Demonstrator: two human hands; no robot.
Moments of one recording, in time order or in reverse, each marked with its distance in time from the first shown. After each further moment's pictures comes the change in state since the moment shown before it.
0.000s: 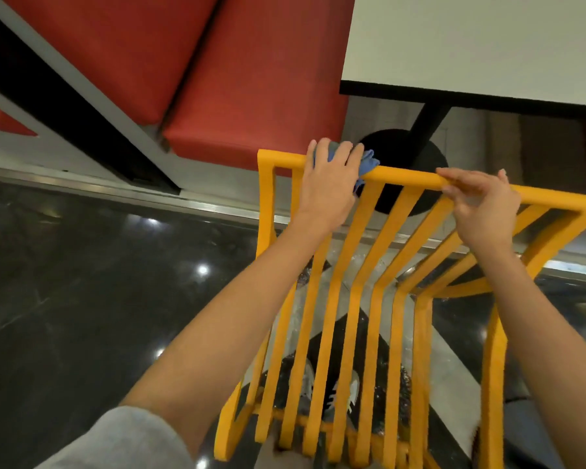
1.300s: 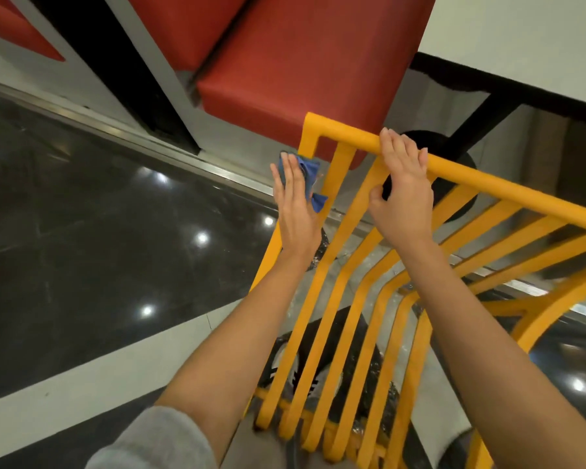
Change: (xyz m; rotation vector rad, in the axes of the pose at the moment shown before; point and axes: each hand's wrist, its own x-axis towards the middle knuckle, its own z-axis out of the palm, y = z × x) left_hand -0.098 -0.046 0.079 -0.731 0.363 -0.613; right_hand -0.021 -0.096 0.115 -0.138 -0.153 -0.395
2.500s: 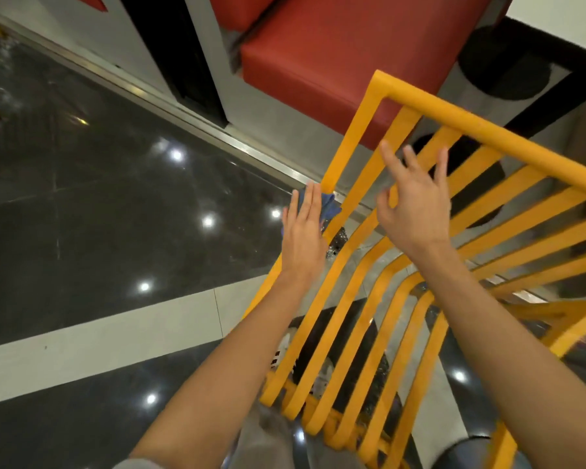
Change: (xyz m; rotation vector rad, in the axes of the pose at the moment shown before) left_hand -0.083 -0.055 -0.043 0.285 -0.152 -0.074; right_hand -0.051 -0.043 0.023 -0.207 -0.126 -0.185
